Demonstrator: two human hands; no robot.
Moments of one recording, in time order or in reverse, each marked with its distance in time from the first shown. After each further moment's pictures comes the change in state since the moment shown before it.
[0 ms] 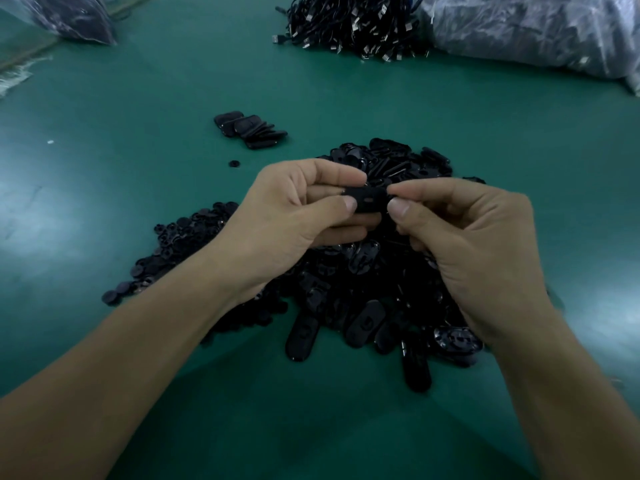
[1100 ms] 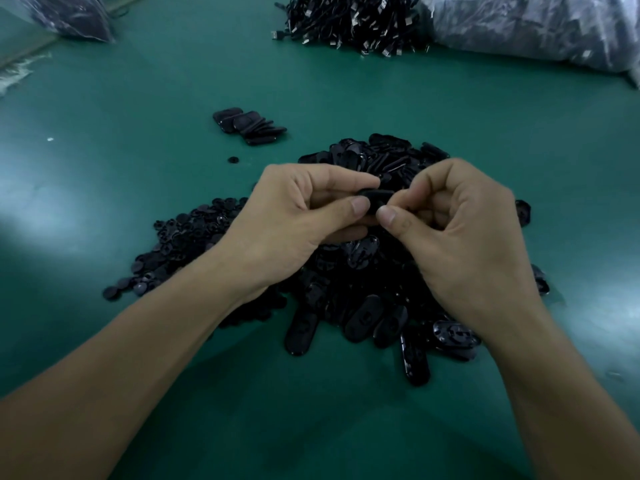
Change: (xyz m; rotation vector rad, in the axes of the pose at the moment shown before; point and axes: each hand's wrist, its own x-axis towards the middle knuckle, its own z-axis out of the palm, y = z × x) left_hand 0.002 -0.010 0.000 0.115 -0.038 0.094; right_hand -0.003 -0.008 0.007 -0.305 0.010 -0.032
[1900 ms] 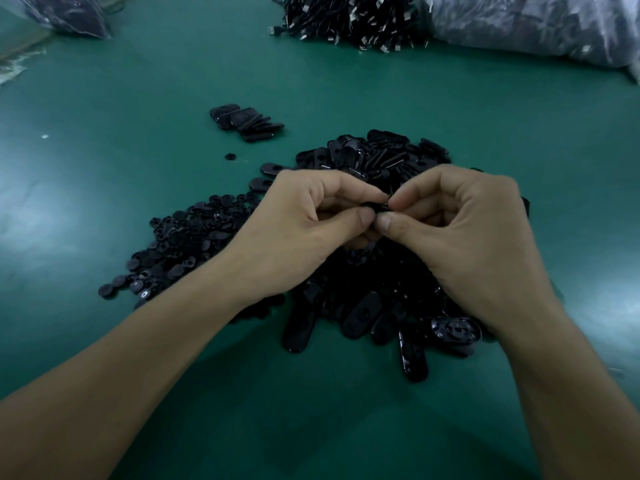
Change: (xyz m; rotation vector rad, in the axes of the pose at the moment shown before) left_hand -0.003 -0.002 0.005 0.185 -0.043 0.065; right_hand 0.002 0.007 -0.009 -0.003 -0.073 0.005
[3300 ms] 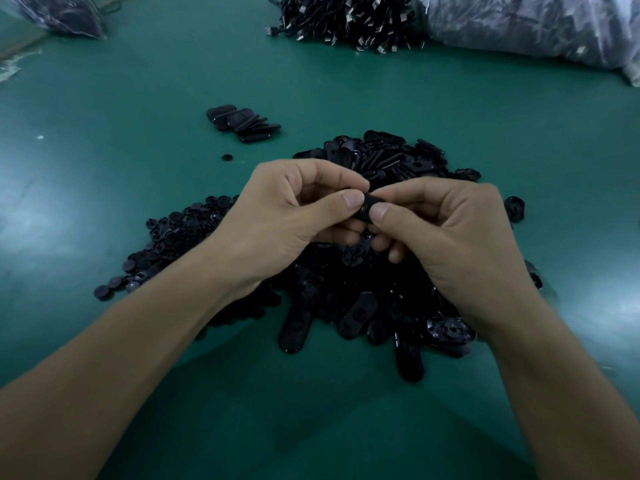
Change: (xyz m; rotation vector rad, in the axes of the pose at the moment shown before) left_hand 0.003 0.005 -0.005 -0.196 0.066 -0.101; right_hand -0.001 -0.004 0.003 0.278 -0.101 0.051
